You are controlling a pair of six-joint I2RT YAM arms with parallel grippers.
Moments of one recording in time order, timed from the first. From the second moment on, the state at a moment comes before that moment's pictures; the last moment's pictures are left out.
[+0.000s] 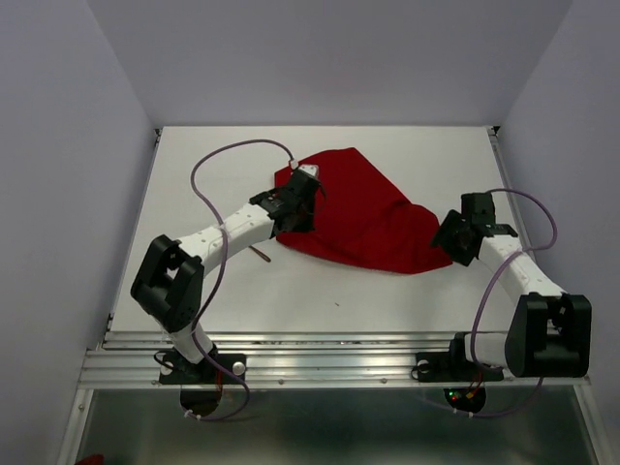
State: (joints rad) left arm -0.71 1.69 1.25 -0.49 -0.21 -0.47; right arm -0.01 1.27 0.79 -0.53 0.08 0.56
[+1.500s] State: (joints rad) left arm -0.55 1.67 1.20 -0.44 -0.17 -0.41; right arm -0.03 1.23 0.54 -0.28 -0.08 0.73
